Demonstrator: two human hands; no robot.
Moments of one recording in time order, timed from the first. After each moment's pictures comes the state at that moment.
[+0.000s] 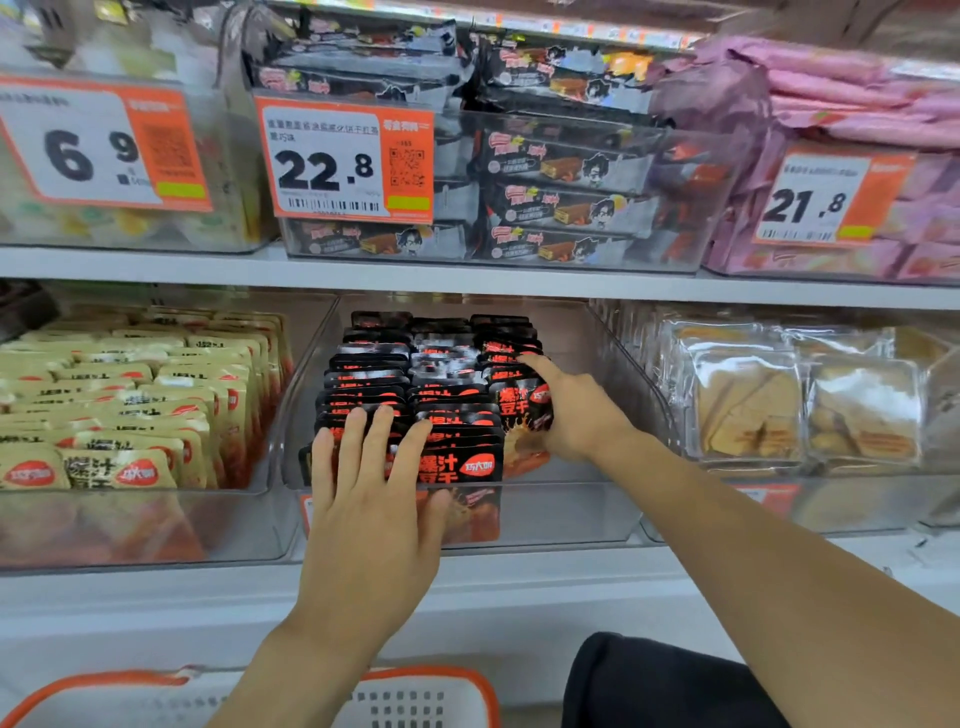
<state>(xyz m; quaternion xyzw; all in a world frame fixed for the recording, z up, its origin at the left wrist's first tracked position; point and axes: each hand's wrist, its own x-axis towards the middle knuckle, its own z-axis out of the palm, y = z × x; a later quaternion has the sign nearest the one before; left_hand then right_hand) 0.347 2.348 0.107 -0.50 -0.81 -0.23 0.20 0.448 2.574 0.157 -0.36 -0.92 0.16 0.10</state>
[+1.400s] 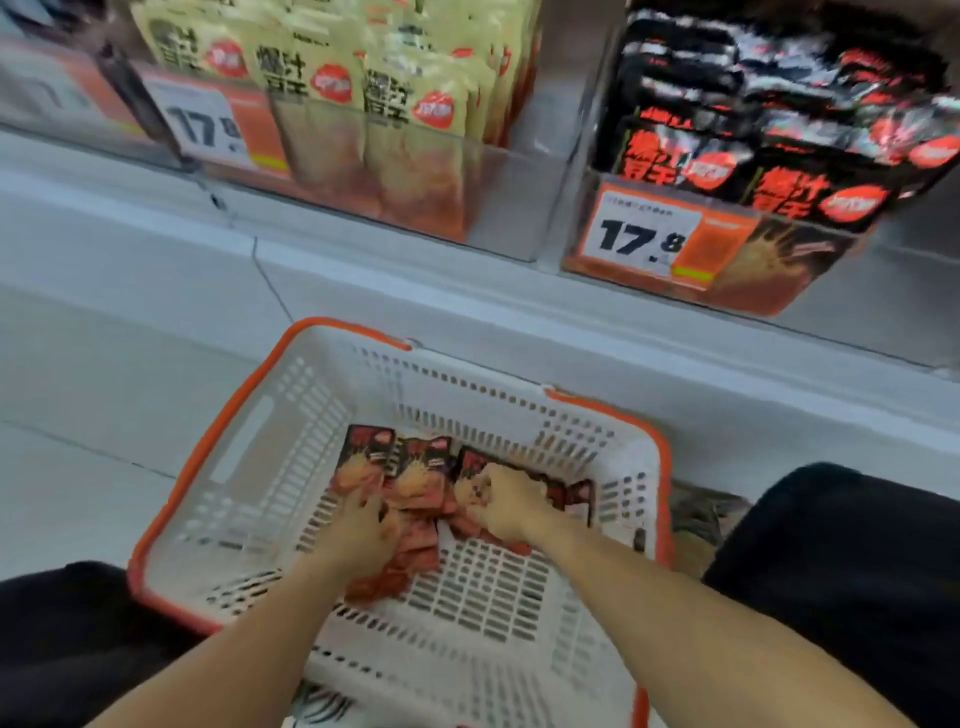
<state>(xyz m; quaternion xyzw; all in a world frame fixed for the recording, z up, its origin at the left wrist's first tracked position) 0.311 2.083 -0.202 -0.22 -0.89 -0.06 -0.39 0.412 2.287 -0.117 -0.26 -0.84 0.38 -0.28</state>
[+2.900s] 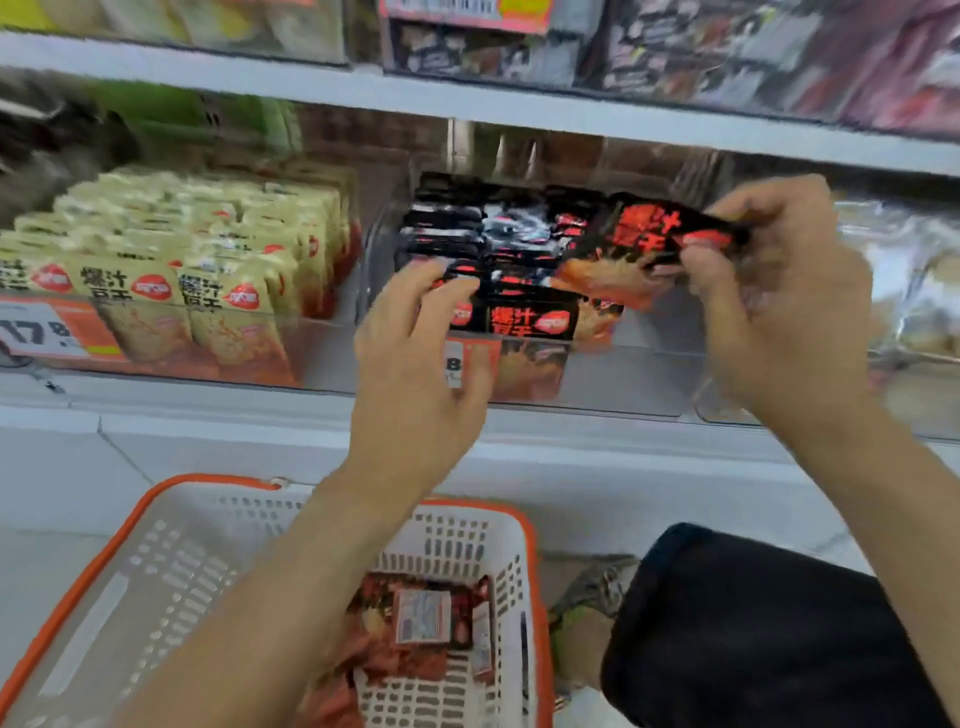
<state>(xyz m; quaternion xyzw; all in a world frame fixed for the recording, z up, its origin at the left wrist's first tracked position) 0.356 2.302 0.120 -0.48 -0.74 -0.45 0.16 0.533 2.451 0.208 -0.18 -0.85 0.17 0.47</state>
